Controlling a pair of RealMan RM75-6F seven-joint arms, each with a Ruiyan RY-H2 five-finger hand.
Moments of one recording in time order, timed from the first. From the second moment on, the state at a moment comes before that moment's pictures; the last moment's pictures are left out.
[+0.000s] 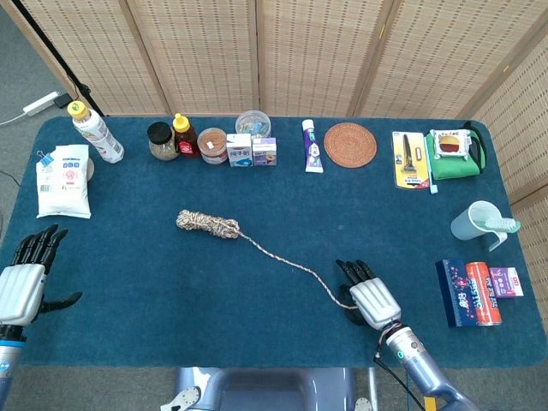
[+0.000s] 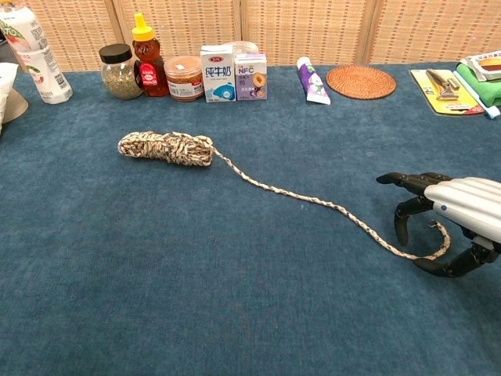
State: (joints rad) left arm -0.14 -1.10 -0.05 -1.74 1.43 1.40 0.05; right arm 0.40 -1.52 -0.02 -1.48 -1.47 1.07 -0.21
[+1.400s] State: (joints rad) left arm -0.15 -1.10 -0.05 -1.74 1.42 1.40 0.05; right arm 0.41 -1.54 -0.02 -1.47 -1.43 1.04 -0.22
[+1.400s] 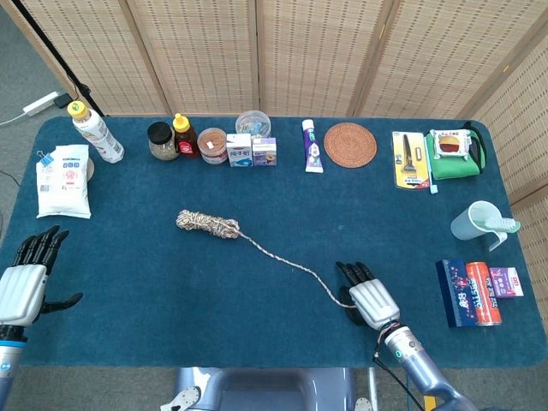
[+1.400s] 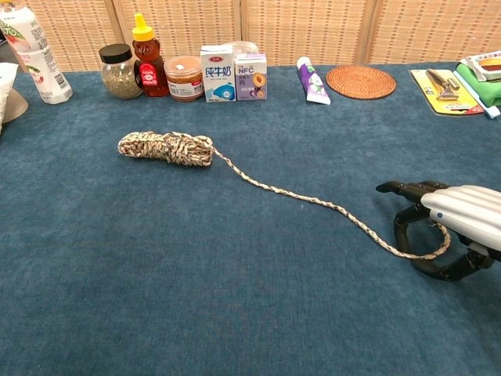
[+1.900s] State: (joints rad) left arm -0.15 -1.11 -0.05 -1.74 1.42 1.39 0.07; right arm 0.41 -1.55 -0.02 -1.44 -1.45 1.05 -0.19
